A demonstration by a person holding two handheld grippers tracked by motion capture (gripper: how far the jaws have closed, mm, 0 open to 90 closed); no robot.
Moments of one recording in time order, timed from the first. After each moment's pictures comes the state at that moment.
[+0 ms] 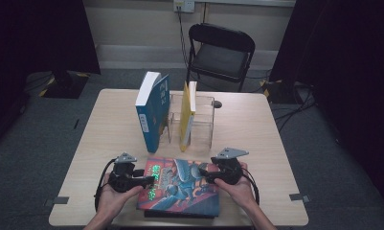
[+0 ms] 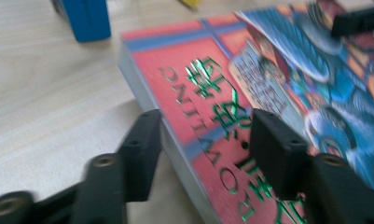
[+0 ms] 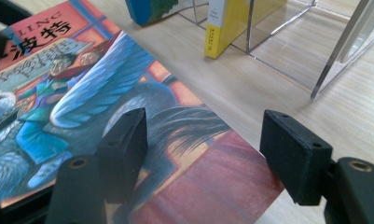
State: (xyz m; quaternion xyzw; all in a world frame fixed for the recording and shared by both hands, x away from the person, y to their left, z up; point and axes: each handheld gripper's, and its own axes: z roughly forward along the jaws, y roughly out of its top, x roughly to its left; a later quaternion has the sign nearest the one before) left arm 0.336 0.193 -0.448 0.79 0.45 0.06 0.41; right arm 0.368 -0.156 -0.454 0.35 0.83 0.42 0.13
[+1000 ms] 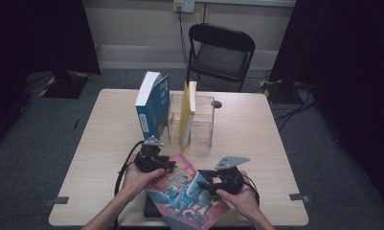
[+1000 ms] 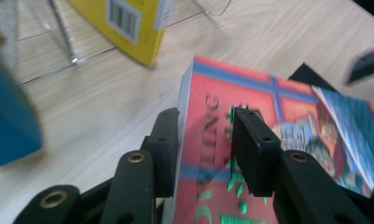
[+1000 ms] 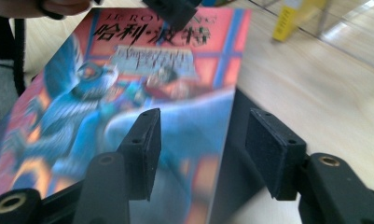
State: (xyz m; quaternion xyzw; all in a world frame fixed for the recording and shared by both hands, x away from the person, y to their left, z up) left arm 0.384 0.137 -0.441 0.83 0.39 0.04 0.40; right arm 0.344 -0.148 -0.443 0.30 0.85 0.42 0.06
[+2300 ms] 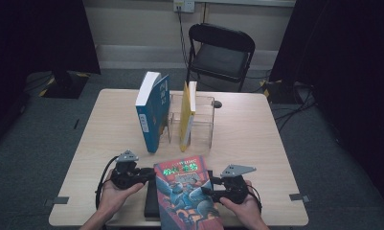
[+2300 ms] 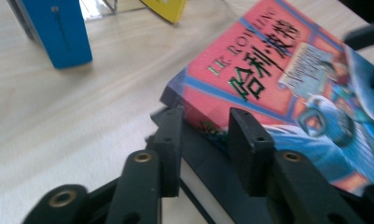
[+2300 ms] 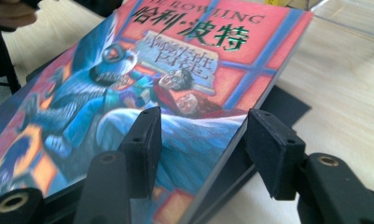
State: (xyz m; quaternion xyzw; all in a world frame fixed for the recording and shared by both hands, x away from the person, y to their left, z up) left arm 0.351 0.186 -0.455 0.80 0.42 0.04 0.43; right arm 0.314 -0.167 -0.453 0.35 0.83 0.43 0.06
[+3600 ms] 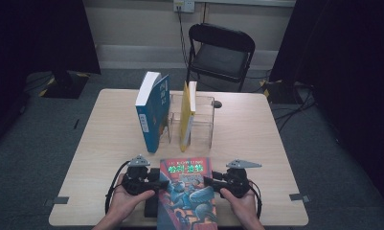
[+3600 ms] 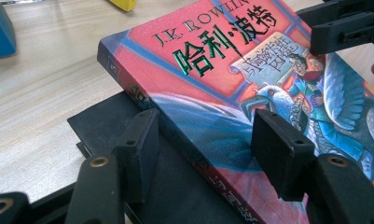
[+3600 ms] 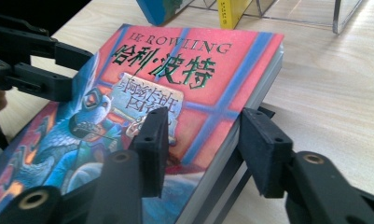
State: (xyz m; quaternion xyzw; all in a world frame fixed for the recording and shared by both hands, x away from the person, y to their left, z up) left arm 0.331 0.157 -0.456 0.80 0.42 0.01 0.43; right arm 0.329 -0.171 -0.457 0.46 0.76 0.46 0.04
